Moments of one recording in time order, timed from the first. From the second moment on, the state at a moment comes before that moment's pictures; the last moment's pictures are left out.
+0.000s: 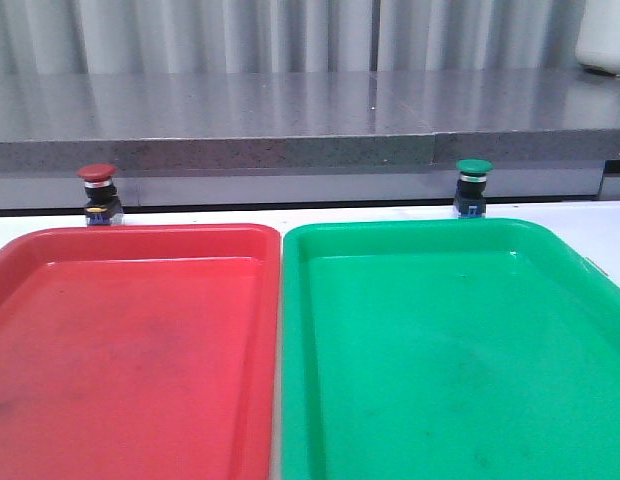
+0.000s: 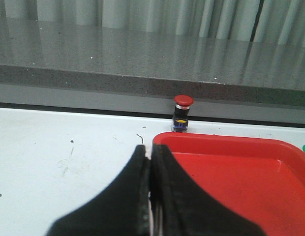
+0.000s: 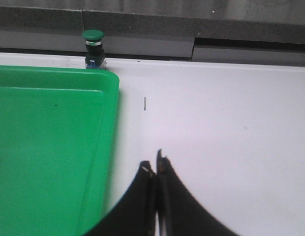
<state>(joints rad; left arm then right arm) -0.01 -0.01 0.00 -0.05 0.14 -0.06 -0.03 -0.01 0.03 0.00 0.26 -0.01</state>
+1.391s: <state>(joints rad) -0.01 -0.01 0.00 -0.06 -0.13 -0.06 -0.03 -0.01 0.01 0.01 0.07 -0.01</state>
